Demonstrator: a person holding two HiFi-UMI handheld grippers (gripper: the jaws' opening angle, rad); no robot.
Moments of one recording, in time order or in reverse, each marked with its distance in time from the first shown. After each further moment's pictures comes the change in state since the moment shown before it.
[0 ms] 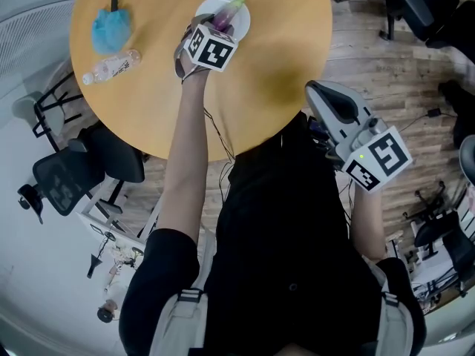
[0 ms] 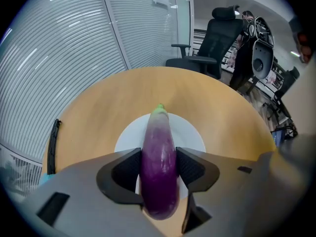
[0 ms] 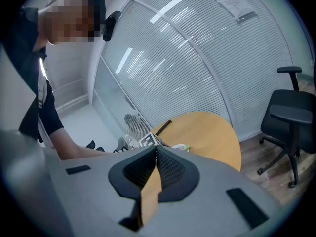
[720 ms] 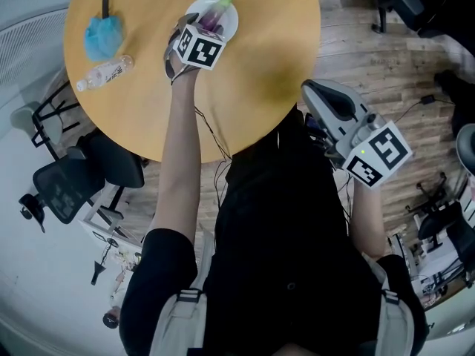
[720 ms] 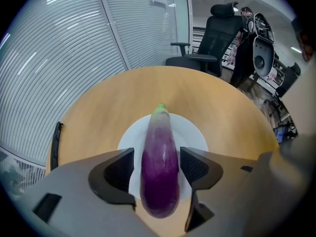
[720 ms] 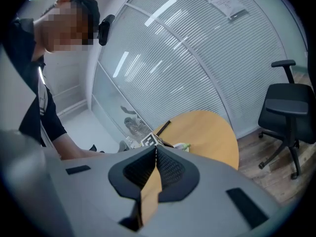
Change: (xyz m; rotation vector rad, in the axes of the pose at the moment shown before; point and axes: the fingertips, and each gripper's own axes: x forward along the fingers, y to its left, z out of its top) left arm -0.004 0.006 -0.001 0.023 0.011 0.026; right arm -0.017 0.003 -0.002 0.063 -0.024 0.002
